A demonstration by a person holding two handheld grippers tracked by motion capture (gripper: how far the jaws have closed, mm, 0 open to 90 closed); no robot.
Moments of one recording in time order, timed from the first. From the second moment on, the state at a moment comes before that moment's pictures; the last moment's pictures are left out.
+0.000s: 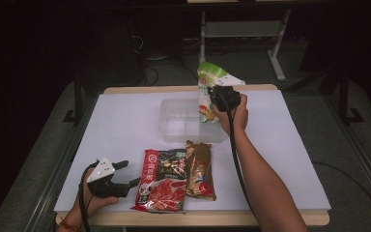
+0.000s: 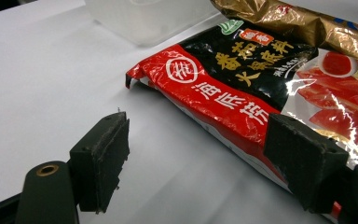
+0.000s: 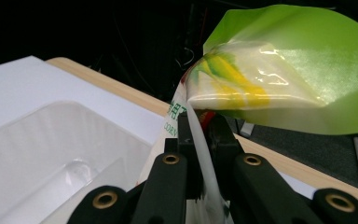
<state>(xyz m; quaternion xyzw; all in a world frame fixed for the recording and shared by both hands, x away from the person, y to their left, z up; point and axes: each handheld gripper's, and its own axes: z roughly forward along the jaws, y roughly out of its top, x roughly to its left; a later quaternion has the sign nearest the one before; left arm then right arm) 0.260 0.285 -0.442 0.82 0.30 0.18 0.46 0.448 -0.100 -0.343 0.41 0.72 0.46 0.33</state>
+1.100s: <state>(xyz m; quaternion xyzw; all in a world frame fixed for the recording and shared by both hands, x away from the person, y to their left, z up) 0.260 0.281 -0.443 0.82 0.29 0.17 0.46 0.427 -0.101 -0.372 0.42 0.70 0.45 0.35</state>
